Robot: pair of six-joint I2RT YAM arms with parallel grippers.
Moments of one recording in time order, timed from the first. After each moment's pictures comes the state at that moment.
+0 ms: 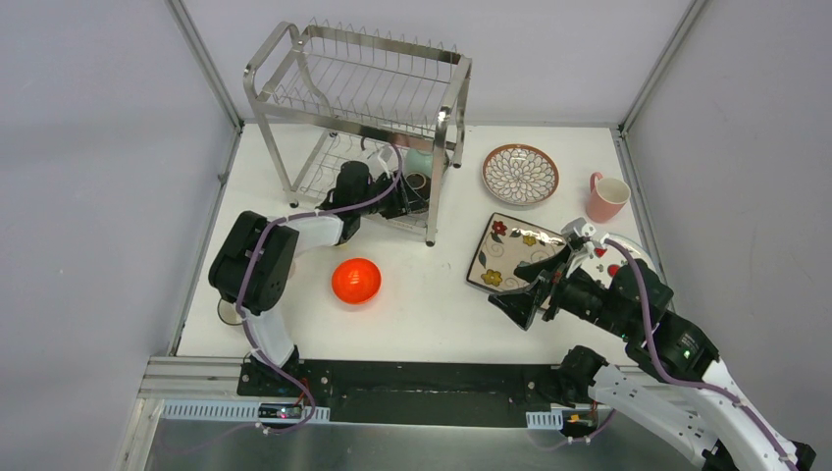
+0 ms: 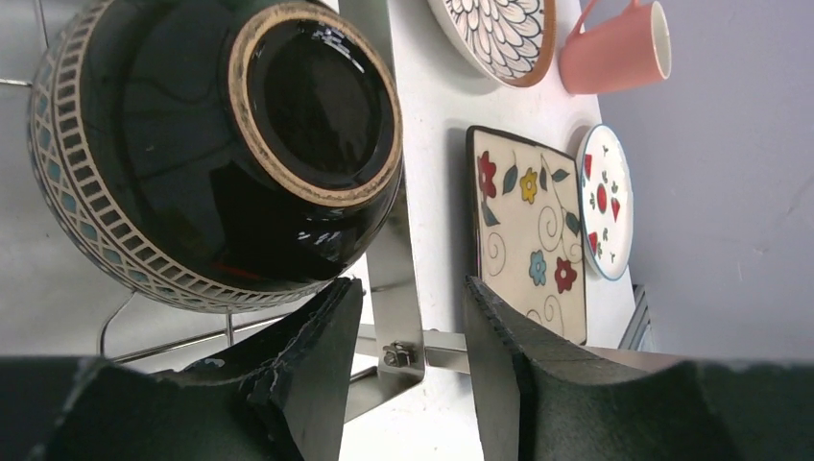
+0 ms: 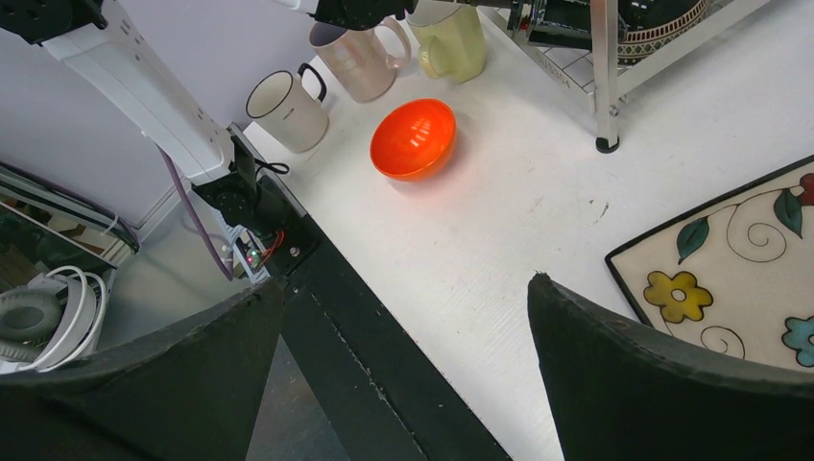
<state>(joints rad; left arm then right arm) -0.41 1.78 0.95 0.54 0.47 -0.77 0.85 0.41 0.85 -0.65 -0.14 0.41</state>
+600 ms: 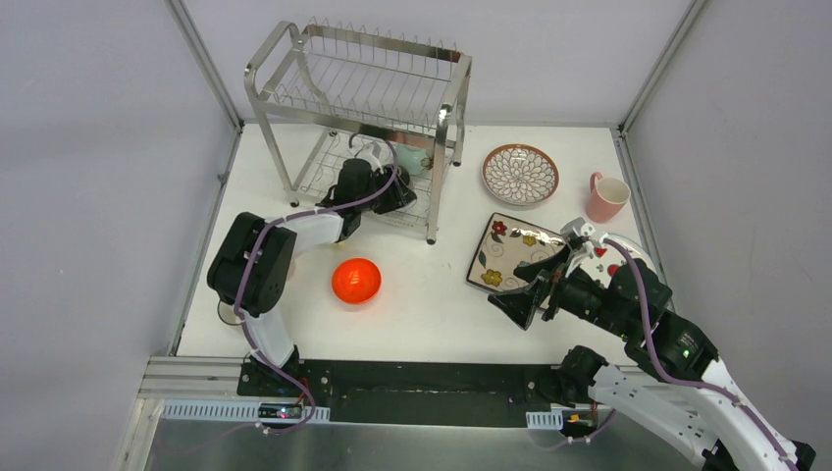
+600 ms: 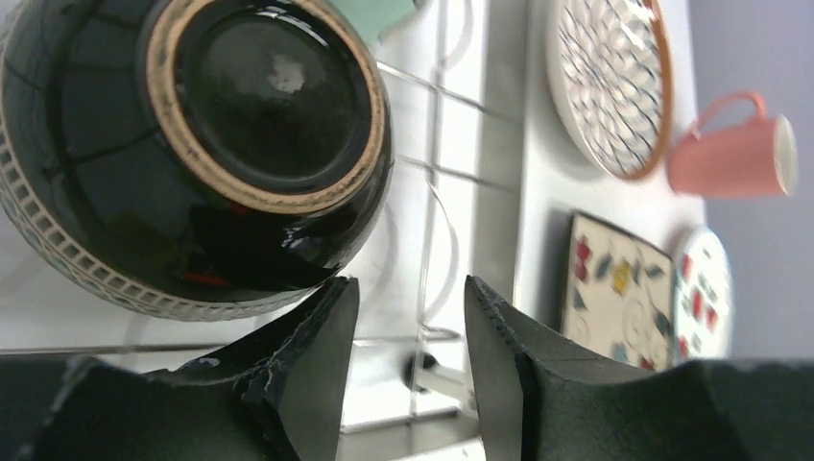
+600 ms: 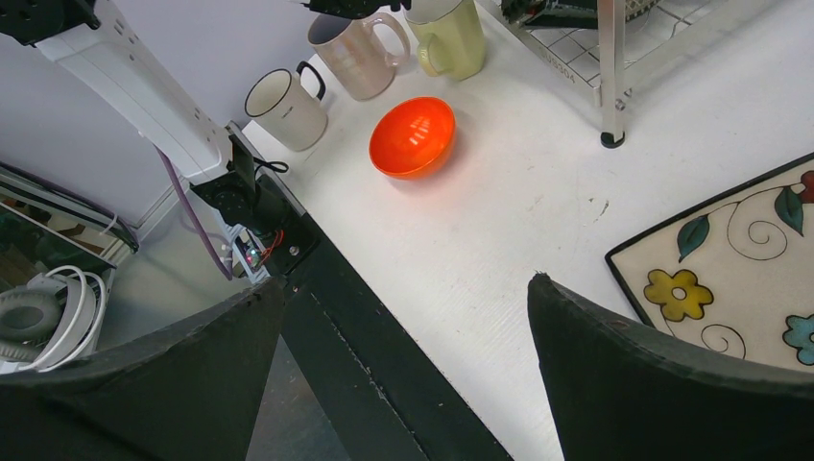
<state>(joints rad) -0.43 1.77 0.98 0.42 0.22 -0.72 0.85 0.42 0.85 -0.65 -0.14 0.42</state>
